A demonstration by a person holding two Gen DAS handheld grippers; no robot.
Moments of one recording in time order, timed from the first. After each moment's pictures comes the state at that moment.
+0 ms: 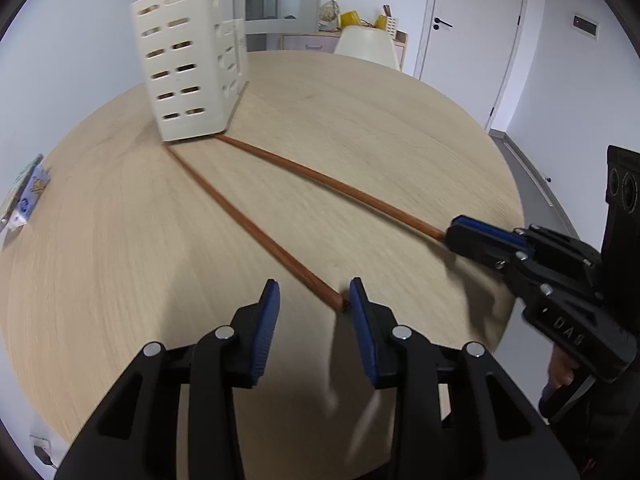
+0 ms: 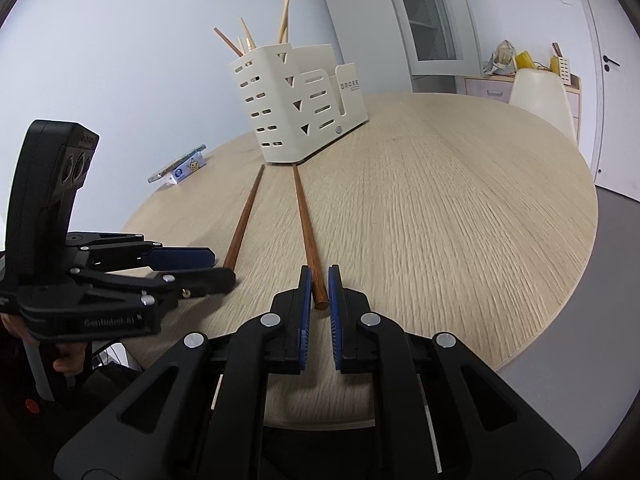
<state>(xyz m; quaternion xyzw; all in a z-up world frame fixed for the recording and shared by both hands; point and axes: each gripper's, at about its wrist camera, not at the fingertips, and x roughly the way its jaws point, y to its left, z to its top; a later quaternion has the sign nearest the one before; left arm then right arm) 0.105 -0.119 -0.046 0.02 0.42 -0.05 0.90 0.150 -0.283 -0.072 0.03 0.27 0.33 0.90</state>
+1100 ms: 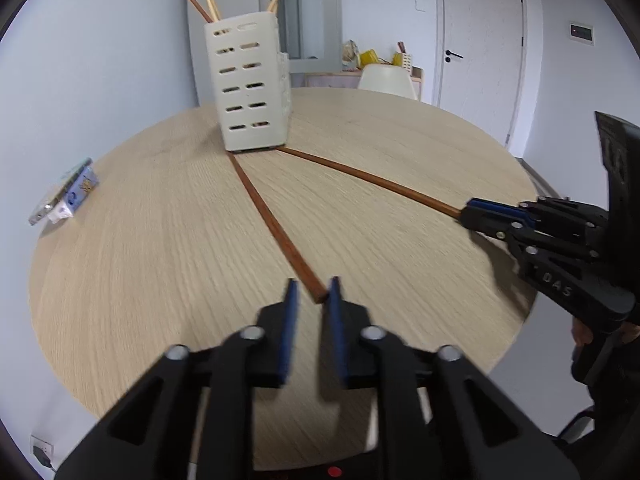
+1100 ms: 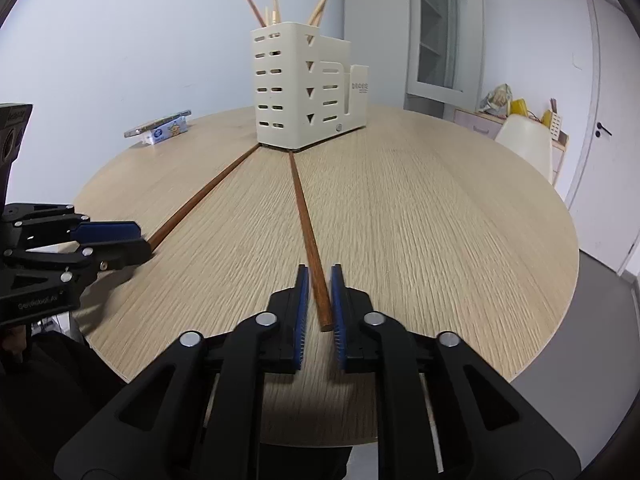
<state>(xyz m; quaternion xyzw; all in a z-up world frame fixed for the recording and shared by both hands) 0.056 -0.084 -0.058 0.04 0.34 -0.01 0.94 0.136 -0.245 -0.078 -0.09 0.24 0.28 0.93</state>
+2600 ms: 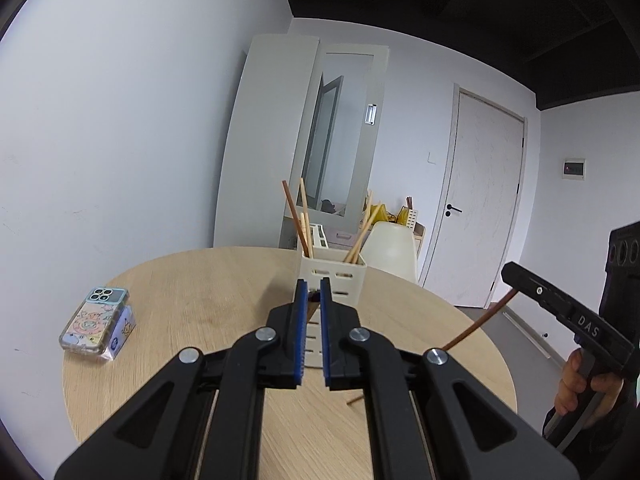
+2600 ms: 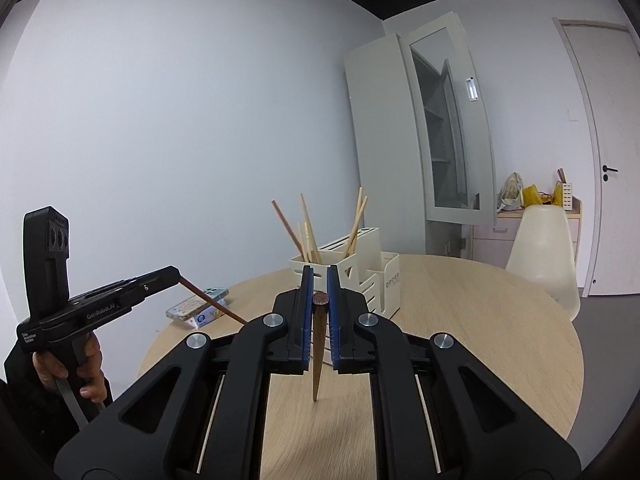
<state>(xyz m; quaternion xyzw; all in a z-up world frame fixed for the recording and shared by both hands) 0.078 0.032 0.095 -0.08 0.10 -0.04 0.99 0.142 -0.221 0.082 0.03 0.05 0.32 0.94</state>
